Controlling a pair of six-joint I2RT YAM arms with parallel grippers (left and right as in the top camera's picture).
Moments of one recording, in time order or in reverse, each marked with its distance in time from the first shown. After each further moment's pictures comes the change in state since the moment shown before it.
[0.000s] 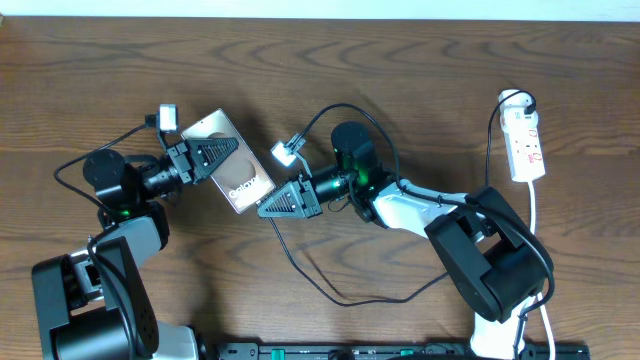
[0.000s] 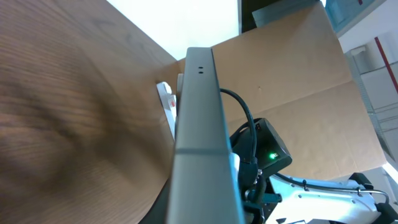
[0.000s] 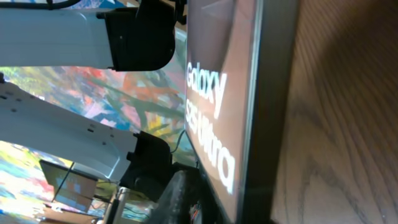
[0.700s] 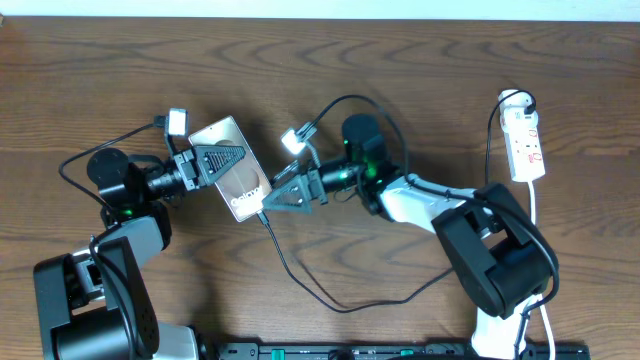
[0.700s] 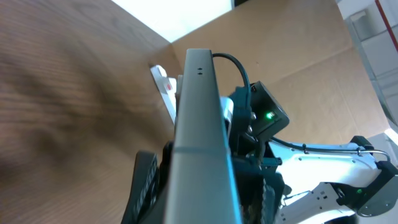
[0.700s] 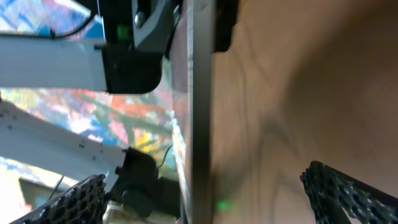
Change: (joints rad) left arm -0.007 0.000 -0.002 -0.022 0.064 0.109; right arm -0.071 0.000 0.007 0.008 0.032 -0.026
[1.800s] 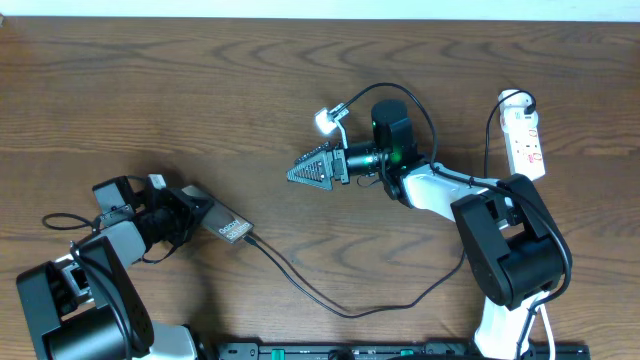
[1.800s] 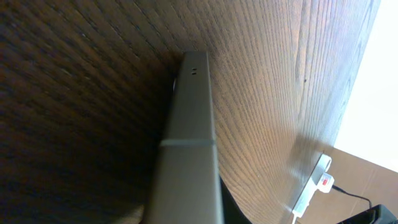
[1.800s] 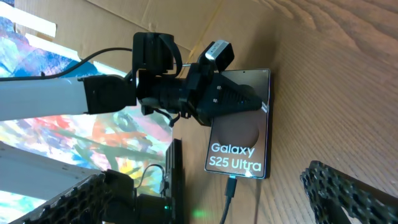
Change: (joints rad) left arm 0.145 0.011 0.002 -1.193 -0.714 0.502; right arm -0.119 0.000 0.001 -0.109 0.039 -0.050
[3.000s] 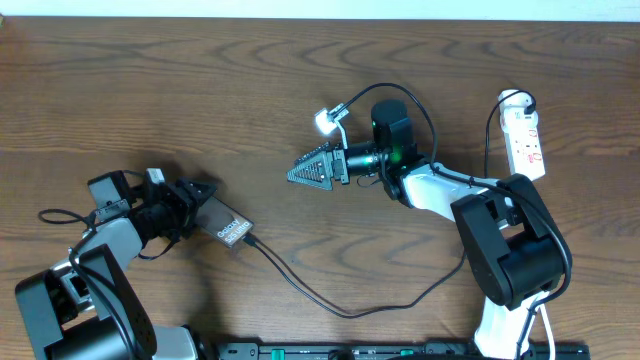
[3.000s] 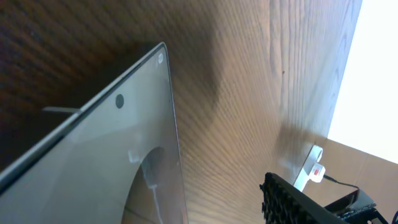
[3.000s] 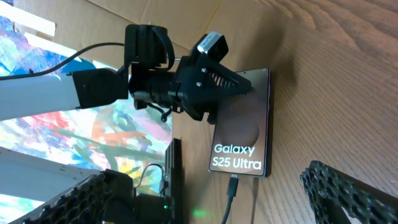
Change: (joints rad) left arm -0.002 -0.034 0.042 -0.098 0.031 0.026; right arm 0.000 0.000 0.000 -0.005 0.000 -0.007
